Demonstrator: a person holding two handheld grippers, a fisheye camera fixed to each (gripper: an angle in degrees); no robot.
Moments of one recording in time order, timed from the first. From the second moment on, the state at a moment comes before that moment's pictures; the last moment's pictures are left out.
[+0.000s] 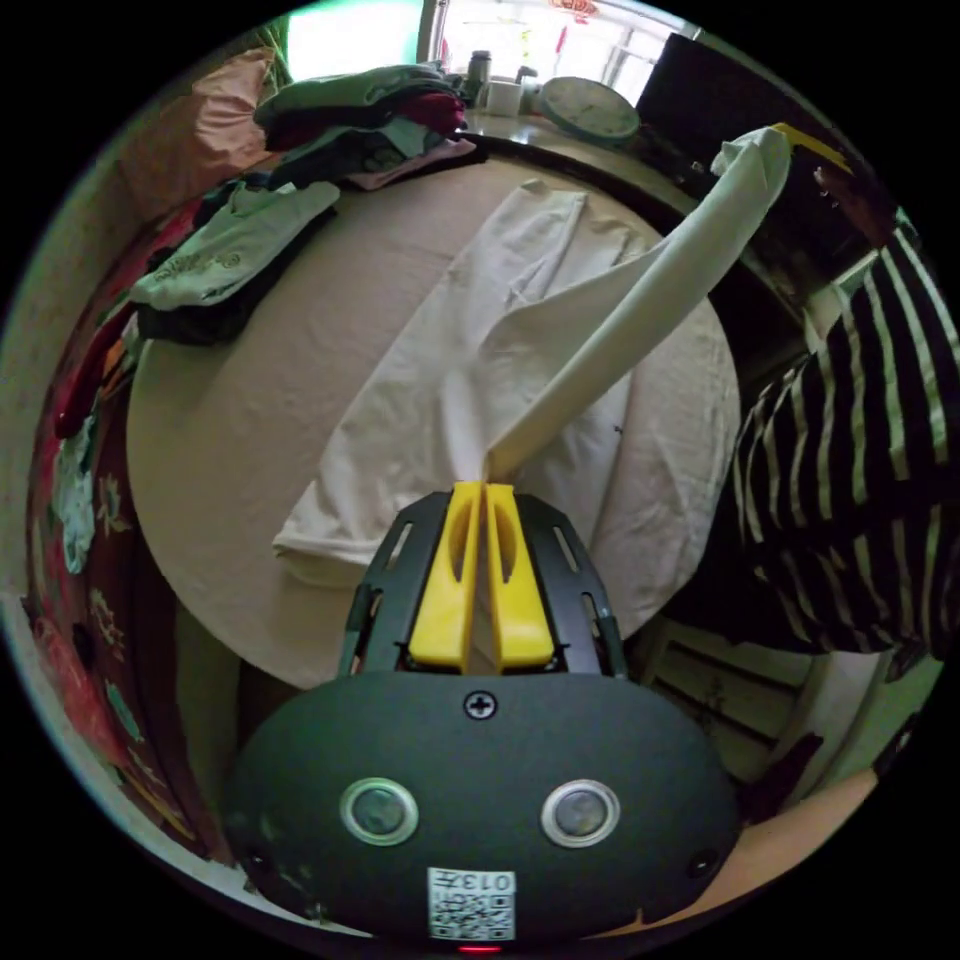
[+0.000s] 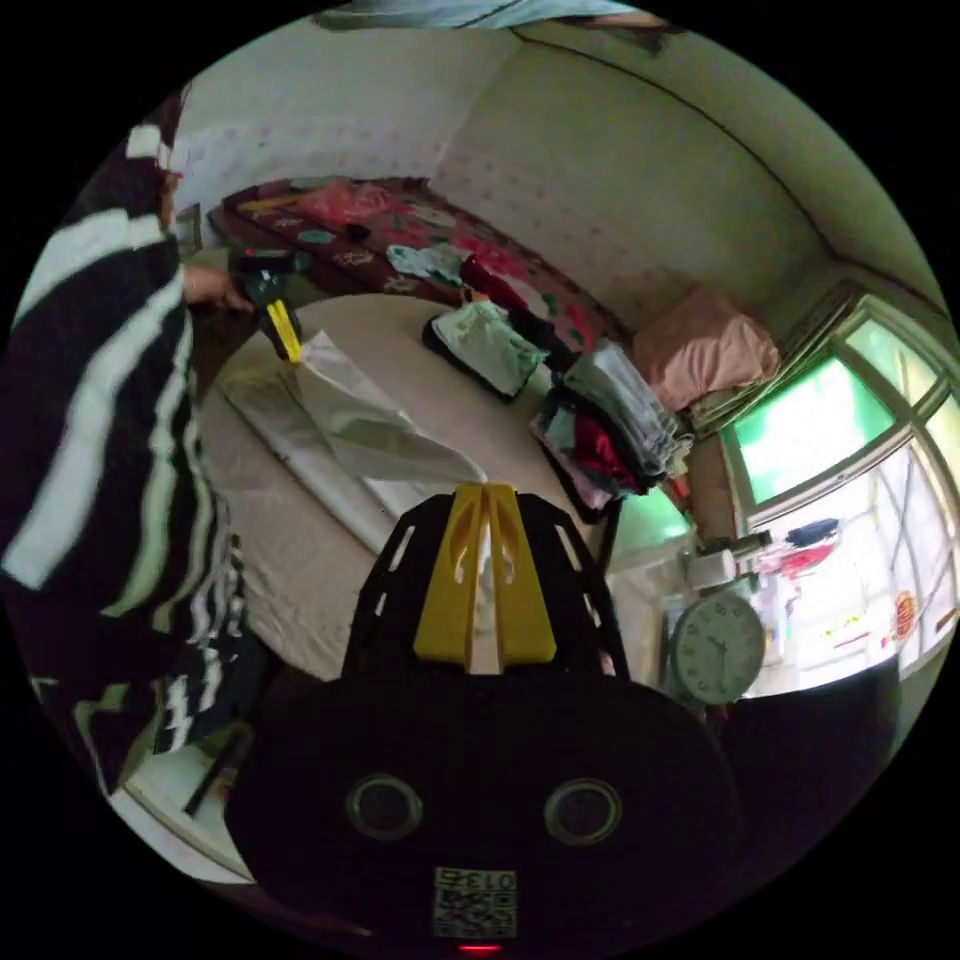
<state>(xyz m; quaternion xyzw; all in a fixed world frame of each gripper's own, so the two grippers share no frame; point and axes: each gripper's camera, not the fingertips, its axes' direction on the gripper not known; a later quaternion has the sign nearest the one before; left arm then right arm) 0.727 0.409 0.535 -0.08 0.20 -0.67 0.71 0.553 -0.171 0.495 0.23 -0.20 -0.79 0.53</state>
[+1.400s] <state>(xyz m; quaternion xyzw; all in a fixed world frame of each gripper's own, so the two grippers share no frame) 0.729 0.399 0.598 -0.20 0.15 -0.76 0.60 0.399 -0.052 0.675 0.08 -0.28 -0.90 0.33</state>
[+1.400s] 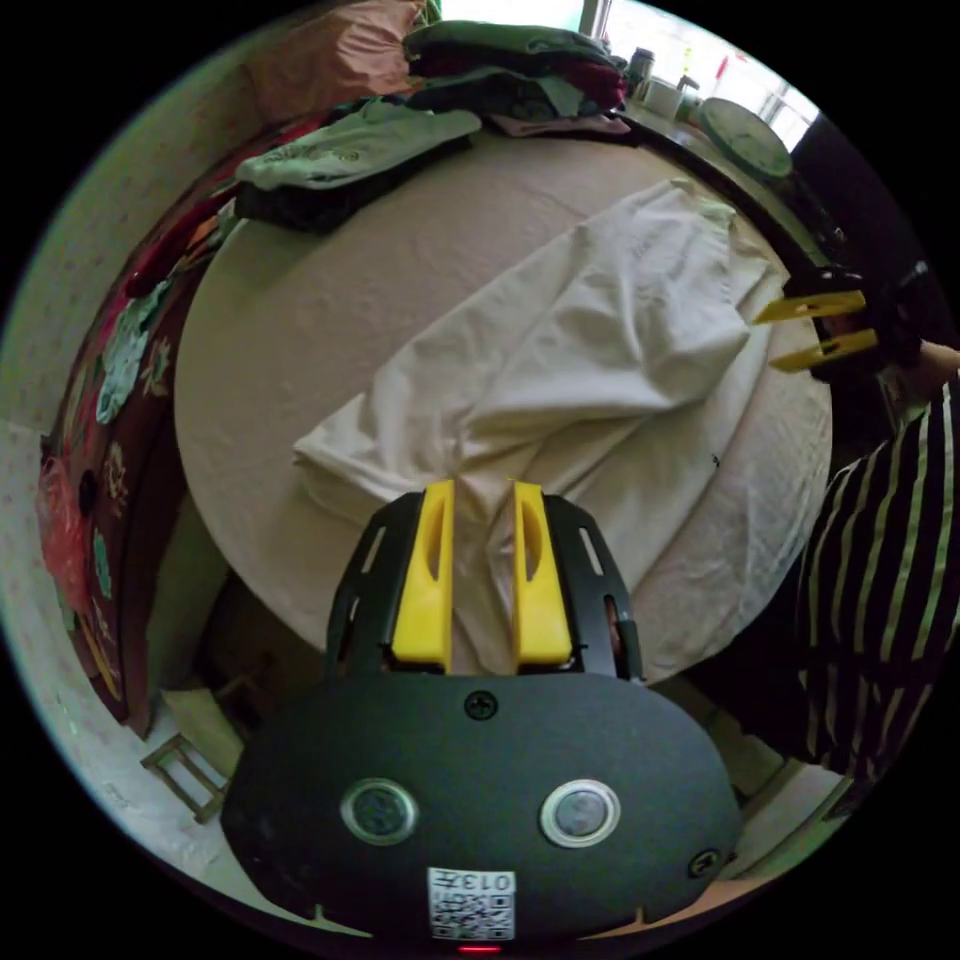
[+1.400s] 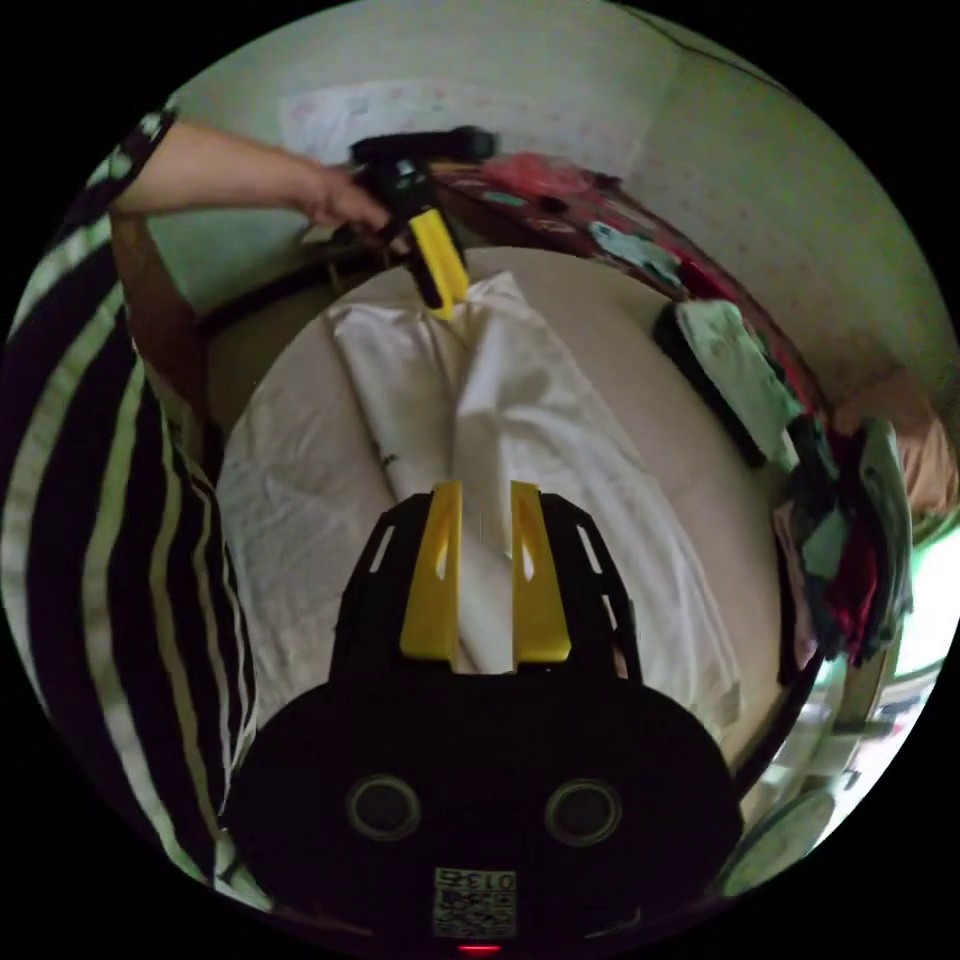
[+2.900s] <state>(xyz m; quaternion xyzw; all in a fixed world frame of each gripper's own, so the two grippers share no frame) 0.667 0.312 0.630 -0.05 0.09 -0.68 0.72 0.290 -0.174 0.723 0.08 -0.11 -0.76 0.64</state>
